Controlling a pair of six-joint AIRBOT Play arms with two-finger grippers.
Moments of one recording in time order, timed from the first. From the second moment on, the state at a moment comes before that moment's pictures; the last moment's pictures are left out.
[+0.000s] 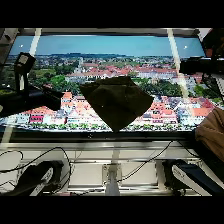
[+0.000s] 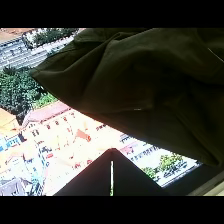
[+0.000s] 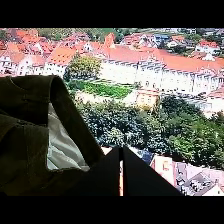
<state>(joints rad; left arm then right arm) -0.09 -0.71 0.98 1.13 -1.09 -1.11 -0.05 -1.05 1.35 -1.41 1.05 1.38</state>
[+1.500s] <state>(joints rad) -0.72 -1.13 0.59 0.75 -0.47 -1.29 -0.05 -1.05 1.36 -1.39 1.04 1.38</state>
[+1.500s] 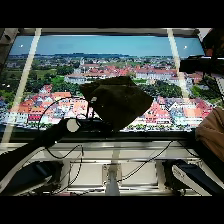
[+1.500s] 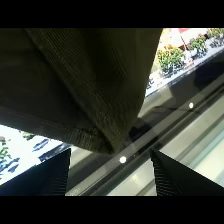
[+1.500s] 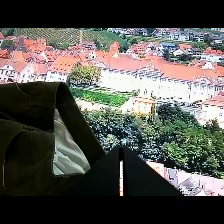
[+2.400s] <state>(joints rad) -0.78 -1.36 0.63 0.47 -0.35 -1.37 -0.05 -1.04 1.36 -1.29 1.06 1.38</state>
